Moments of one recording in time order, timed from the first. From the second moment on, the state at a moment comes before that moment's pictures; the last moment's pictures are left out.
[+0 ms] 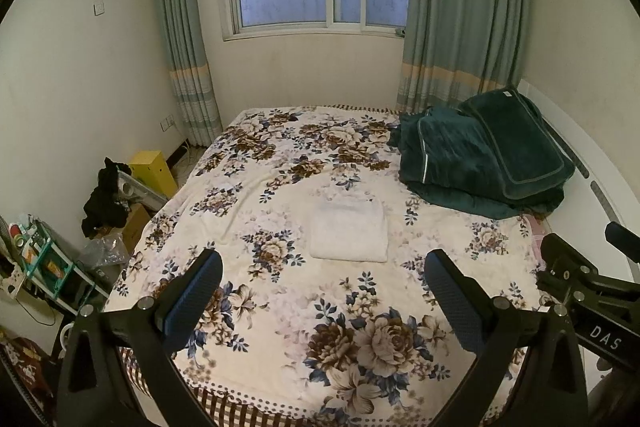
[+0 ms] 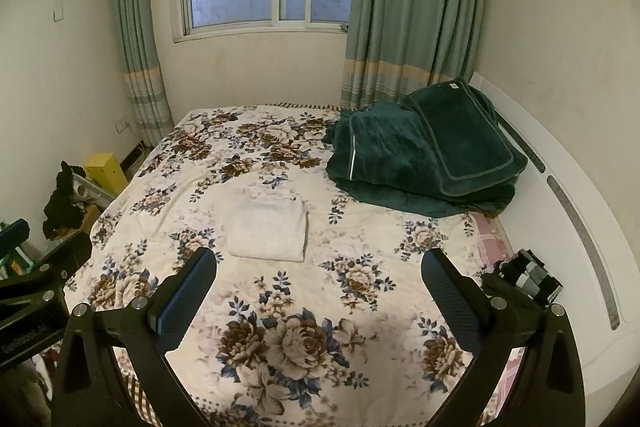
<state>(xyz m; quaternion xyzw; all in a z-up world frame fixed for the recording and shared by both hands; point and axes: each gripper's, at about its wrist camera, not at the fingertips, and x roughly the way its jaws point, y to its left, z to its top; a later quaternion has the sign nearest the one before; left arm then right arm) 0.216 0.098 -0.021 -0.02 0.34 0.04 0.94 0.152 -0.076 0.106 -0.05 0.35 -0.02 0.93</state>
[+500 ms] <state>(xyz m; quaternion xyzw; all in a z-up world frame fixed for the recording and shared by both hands) 0.215 0.098 -0.022 -0.02 0.34 0.04 0.94 0.150 -0.068 0.108 -0.04 0.35 -0.02 0.93</state>
